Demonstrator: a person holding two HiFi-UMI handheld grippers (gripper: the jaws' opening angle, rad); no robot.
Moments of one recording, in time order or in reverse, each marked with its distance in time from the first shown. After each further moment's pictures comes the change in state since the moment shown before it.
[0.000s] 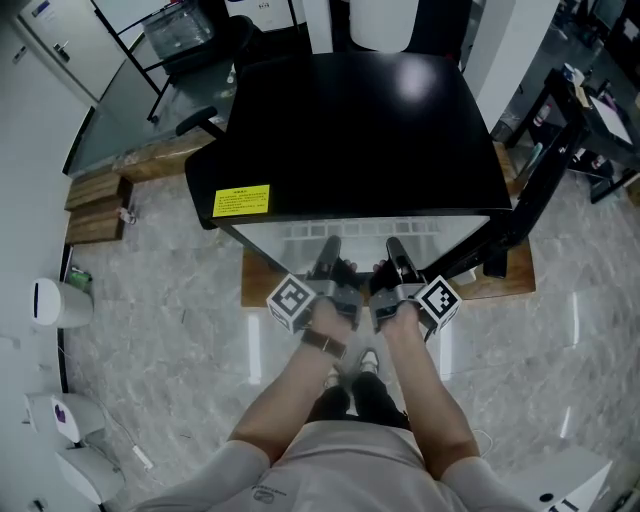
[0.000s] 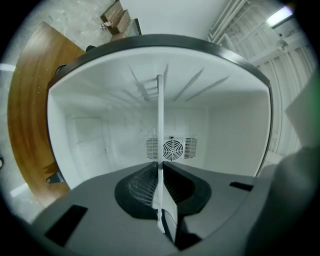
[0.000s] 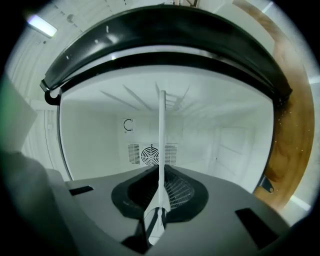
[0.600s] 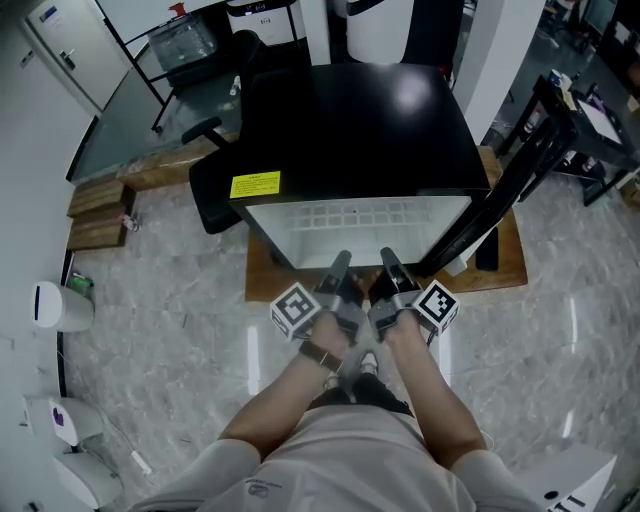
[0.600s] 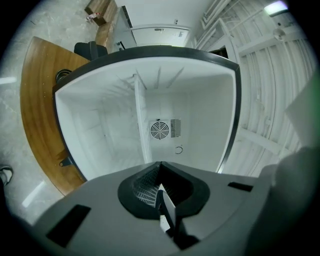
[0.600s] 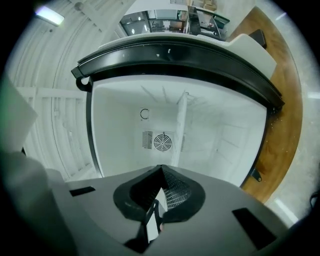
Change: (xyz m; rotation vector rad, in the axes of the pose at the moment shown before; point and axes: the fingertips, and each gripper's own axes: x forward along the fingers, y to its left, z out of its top) left arm -0.055 -0.037 -0.050 0.078 0.168 -0.028; right arm -0.052 0.034 -0.027 -0.099 0.105 0.015
